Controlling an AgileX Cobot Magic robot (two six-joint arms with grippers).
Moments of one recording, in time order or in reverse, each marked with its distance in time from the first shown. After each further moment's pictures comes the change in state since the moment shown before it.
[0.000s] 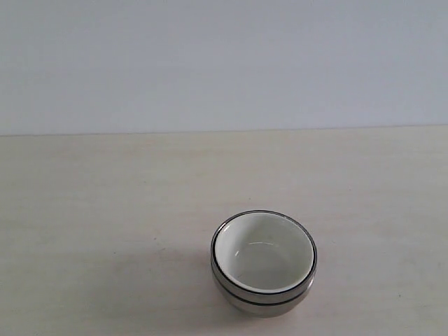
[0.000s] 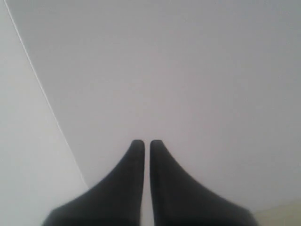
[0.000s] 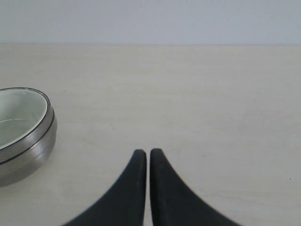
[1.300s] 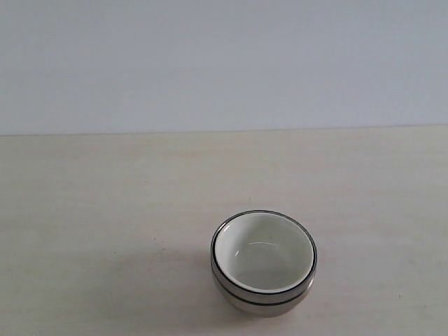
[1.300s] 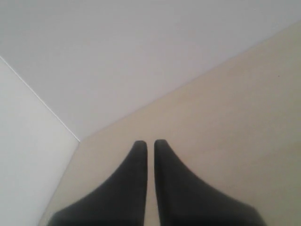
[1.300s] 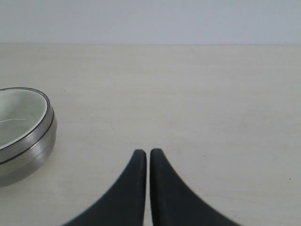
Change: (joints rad) left arm 0.000 -0.004 0.396 0.069 0.028 0.000; right arm 0.000 0.000 0.000 0.000 0.000 0.000
